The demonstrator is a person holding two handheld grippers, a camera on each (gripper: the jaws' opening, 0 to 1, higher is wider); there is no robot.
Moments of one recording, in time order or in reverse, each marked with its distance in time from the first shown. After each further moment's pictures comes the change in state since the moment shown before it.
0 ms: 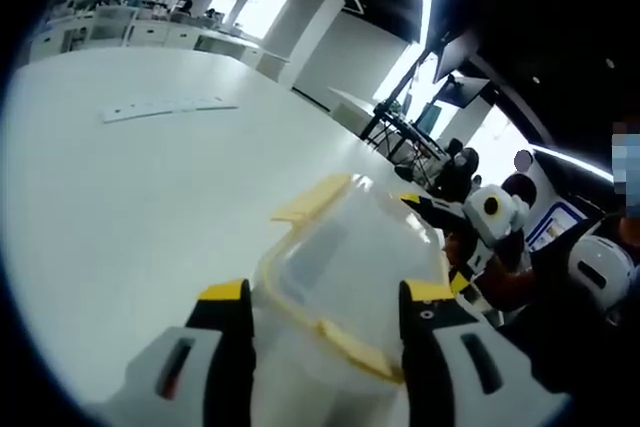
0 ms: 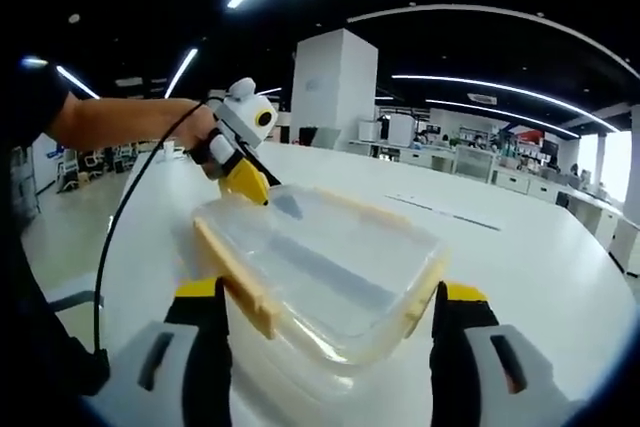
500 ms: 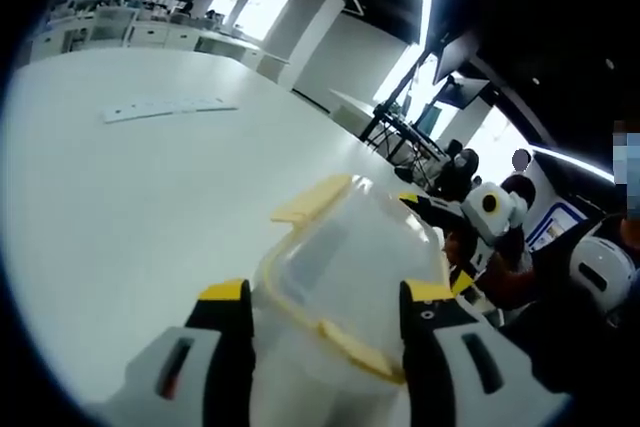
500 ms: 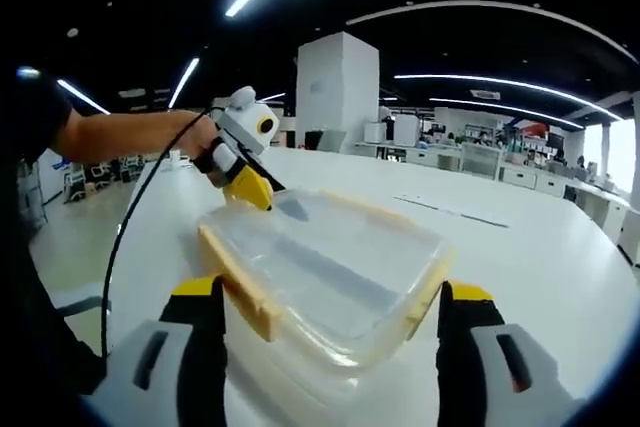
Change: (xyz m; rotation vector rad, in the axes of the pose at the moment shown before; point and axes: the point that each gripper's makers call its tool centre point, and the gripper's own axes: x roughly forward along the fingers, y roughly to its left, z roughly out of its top) left arm 0.000 0.001 0.001 0.002 -0.009 -0.001; right arm 0.003 0.000 -0.003 -0.014 0.002 0.037
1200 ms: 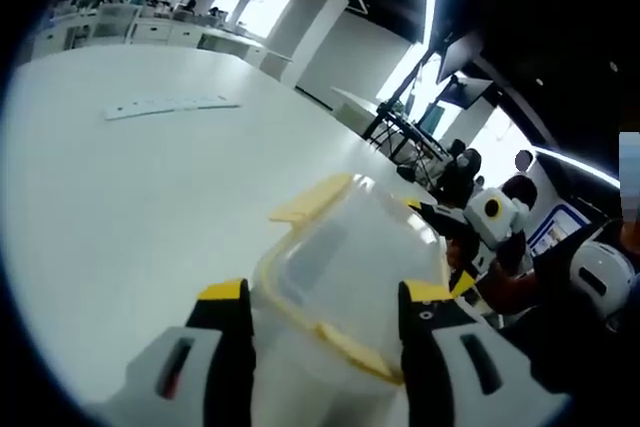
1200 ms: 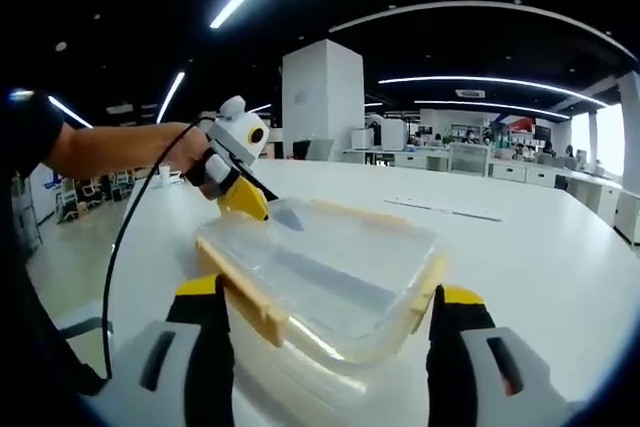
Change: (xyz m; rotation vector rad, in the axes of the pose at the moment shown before) left arm 0.002 0.000 0.002 -0.015 0.009 0.012; right arm -0.002 -0.002 0.007 0.106 -0.064 -0.042
